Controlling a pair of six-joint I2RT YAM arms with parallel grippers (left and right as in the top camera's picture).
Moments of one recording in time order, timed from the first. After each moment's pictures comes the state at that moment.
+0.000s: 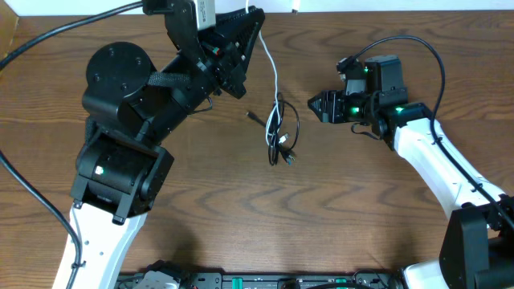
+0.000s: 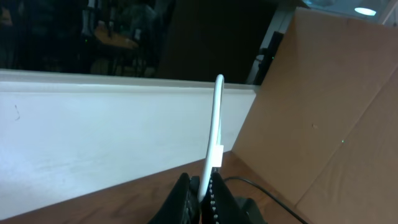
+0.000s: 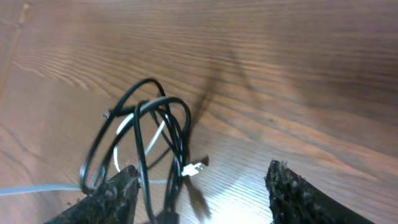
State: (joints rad) left arm -0.39 1.22 1.56 -0.29 0.36 -0.36; right arm 0.25 1.64 1.12 -0.31 -0.48 0.30
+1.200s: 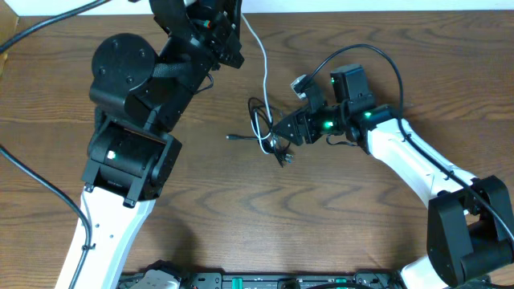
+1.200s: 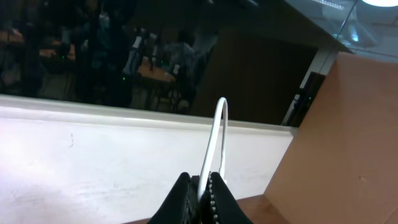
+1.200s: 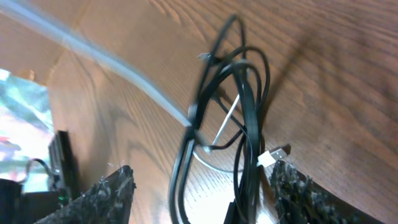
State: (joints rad) left arm -0.39 1.26 1.56 -0.14 0.15 -0.38; right arm 0.38 1.72 1.12 -0.28 -0.75 0.07
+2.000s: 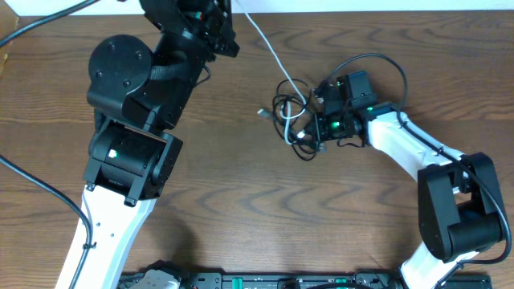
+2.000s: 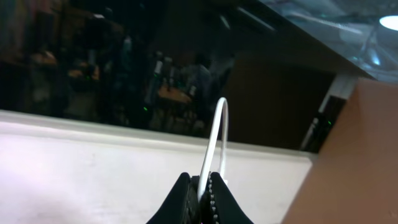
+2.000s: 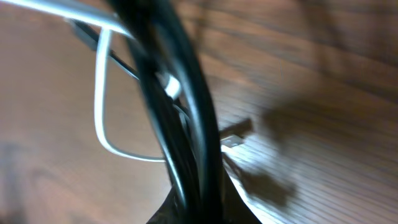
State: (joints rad) left arm -0.39 1.27 1.56 -0.07 0.03 -0.38; right arm 0.29 1.84 1.12 -0.39 -0.46 0.21
